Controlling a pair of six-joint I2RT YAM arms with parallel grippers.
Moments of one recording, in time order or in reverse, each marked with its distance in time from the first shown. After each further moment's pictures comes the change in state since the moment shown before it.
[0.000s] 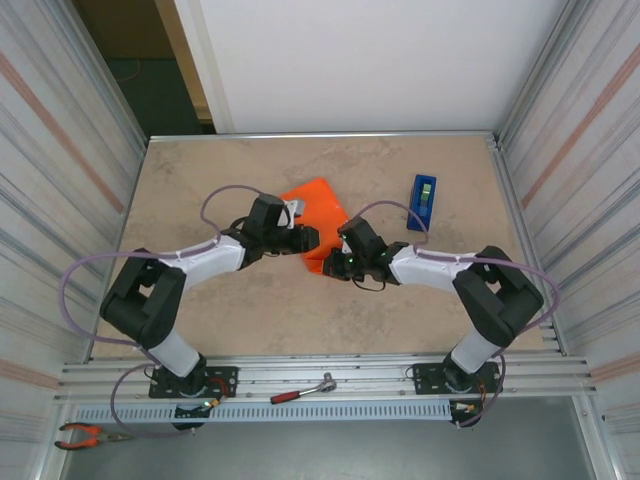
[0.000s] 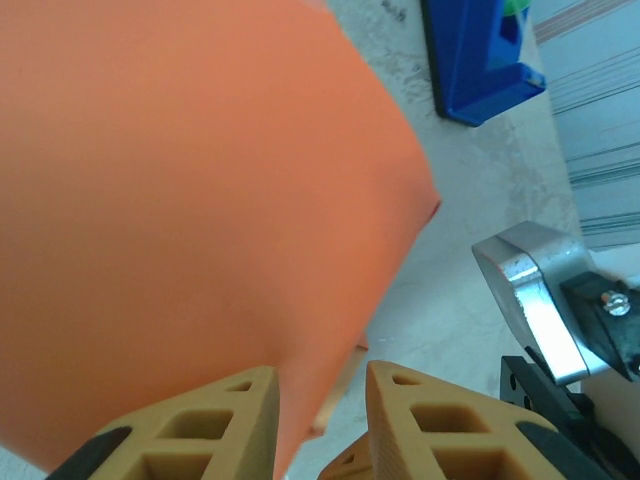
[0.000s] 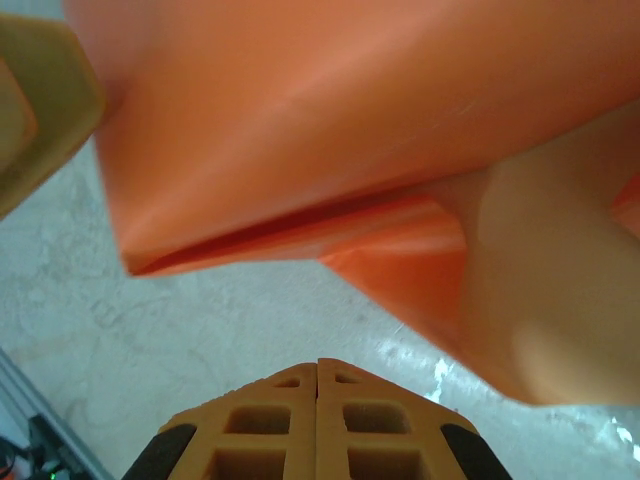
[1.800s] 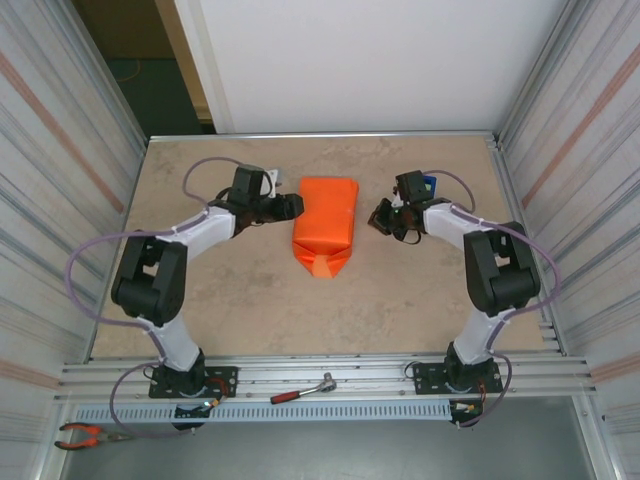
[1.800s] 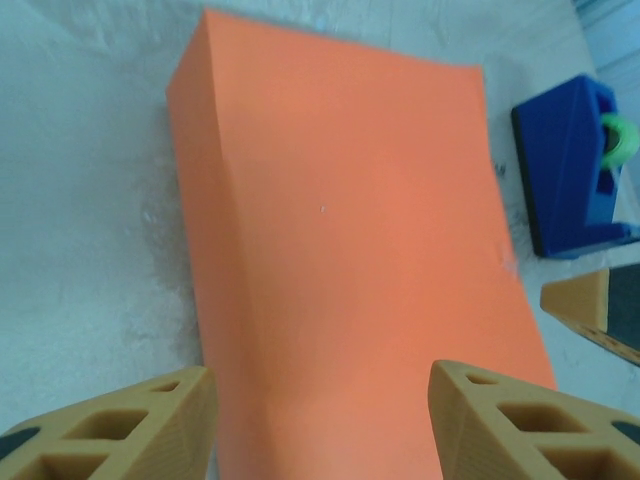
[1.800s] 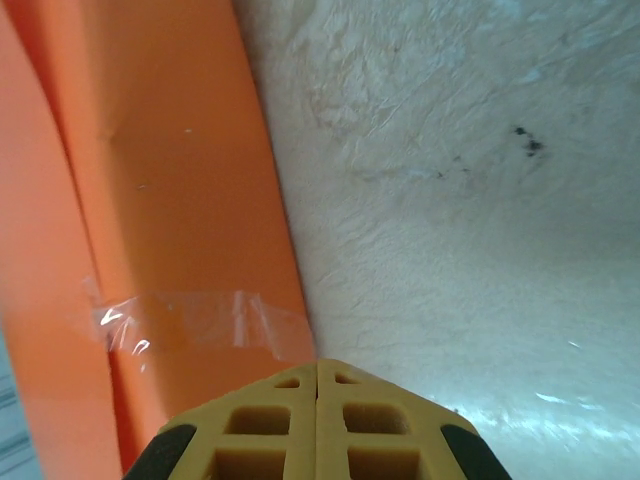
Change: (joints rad) left arm 0.189 0.146 0.237 -0.125 -0.032 0.159; right arm -0.459 0.155 0.266 -0.218 -0.117 -0.072
